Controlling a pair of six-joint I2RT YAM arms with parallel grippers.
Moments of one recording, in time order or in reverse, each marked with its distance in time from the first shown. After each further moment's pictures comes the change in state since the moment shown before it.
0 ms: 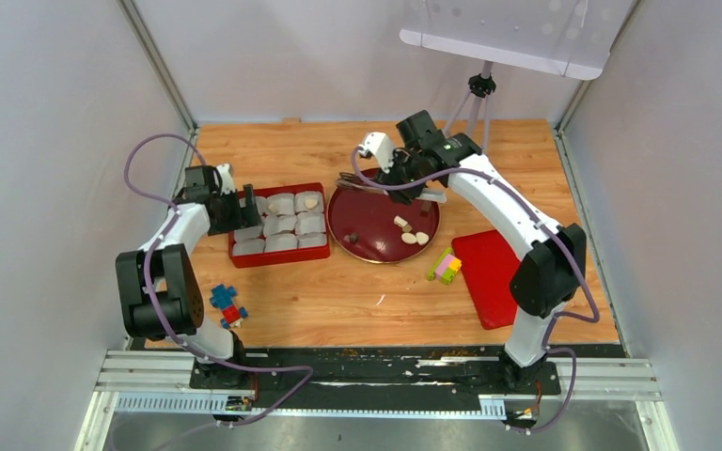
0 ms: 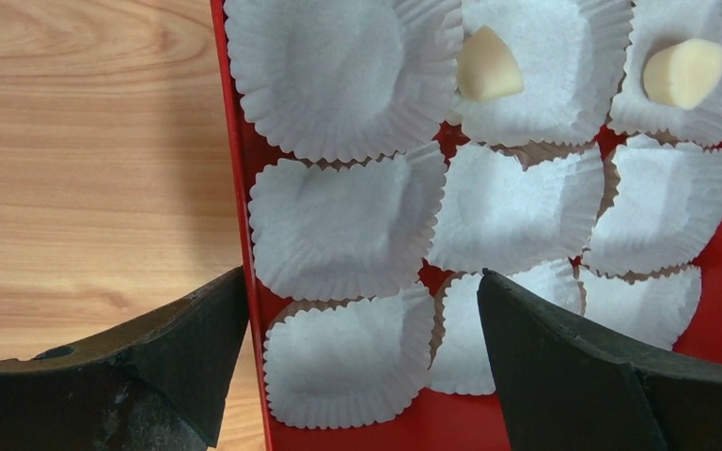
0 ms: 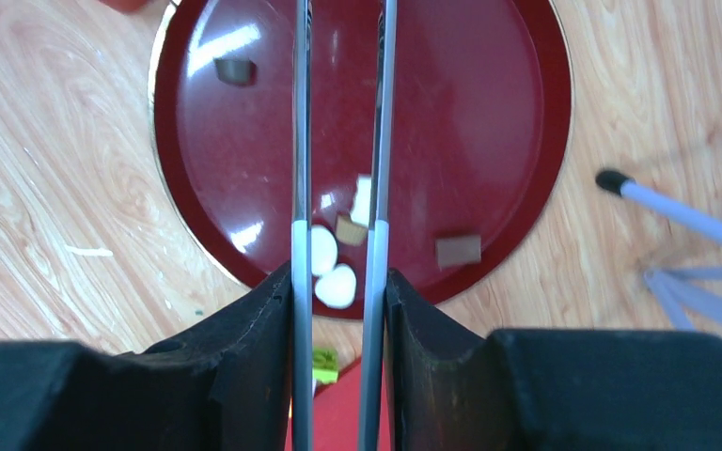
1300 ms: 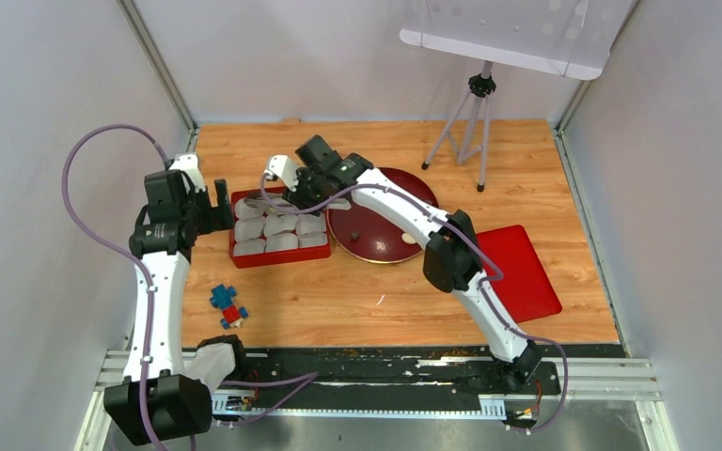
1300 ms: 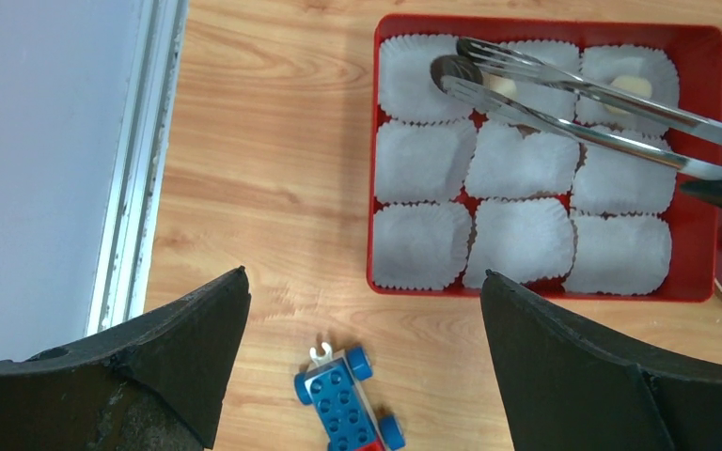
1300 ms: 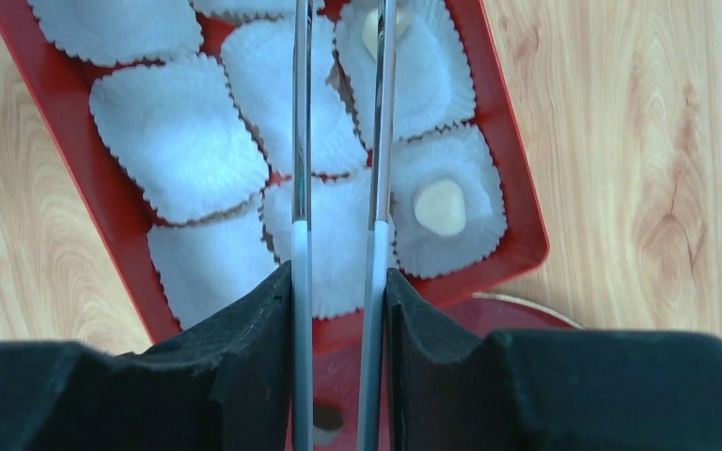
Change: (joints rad) left arm 0.024 -0.540 0.070 -0.307 -0.190 0.071; right arm 0.291 0.629 0.623 0.129 -0.025 0.069
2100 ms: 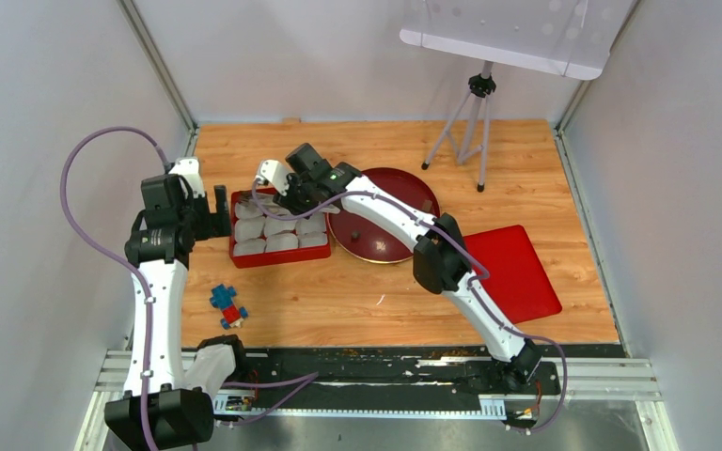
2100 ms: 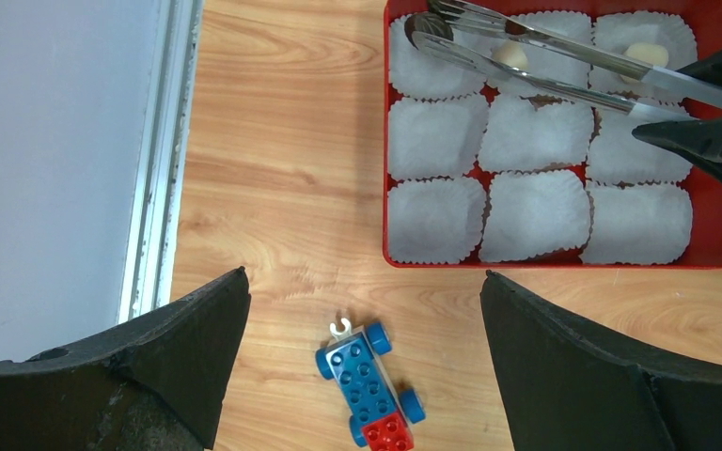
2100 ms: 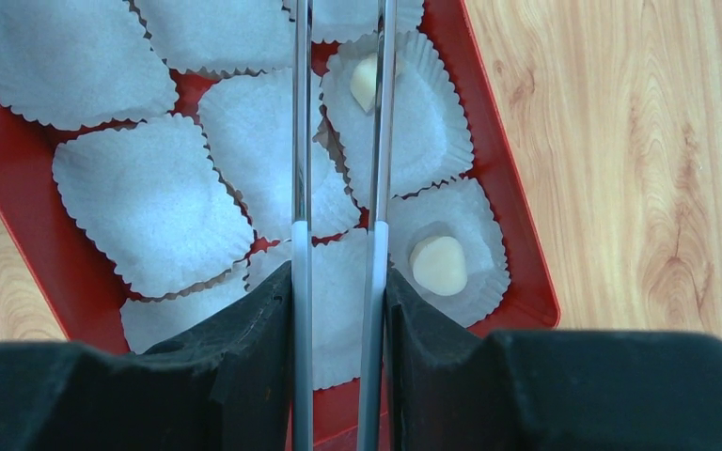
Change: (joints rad) left arm 0.001 -0.050 0.018 -0.089 -0.014 0.060; right arm 0.033 0.109 0.080 0.086 0.047 0.027
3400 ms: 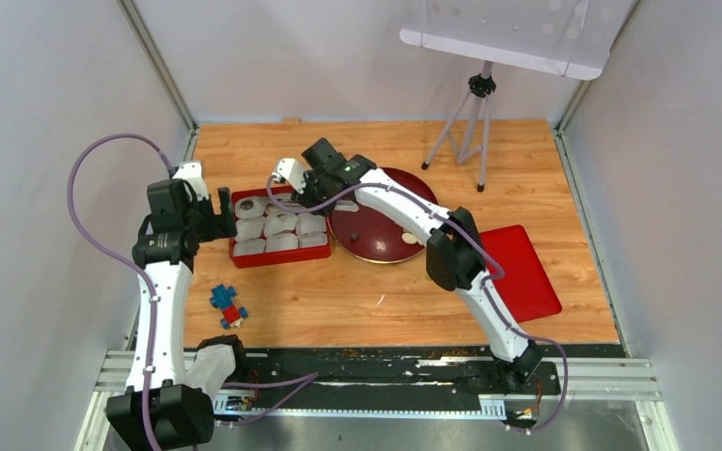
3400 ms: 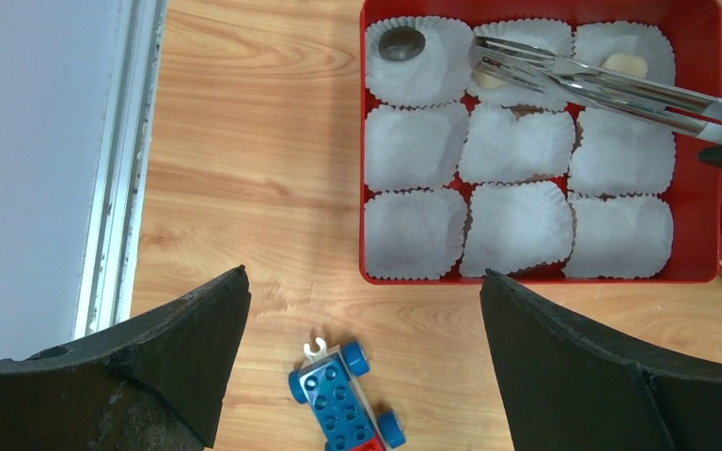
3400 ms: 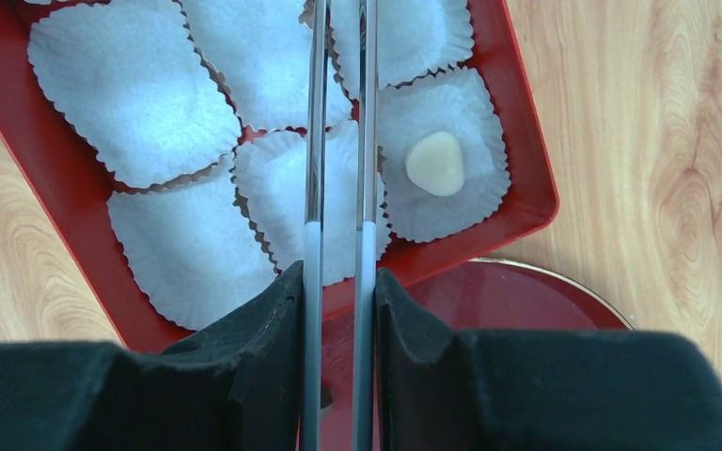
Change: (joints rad) left arm 0.000 -0.007 -0.086 0.096 0.036 -0.037; right arm -0.047 -0.113 -0.148 -0.069 -0.018 -0.034
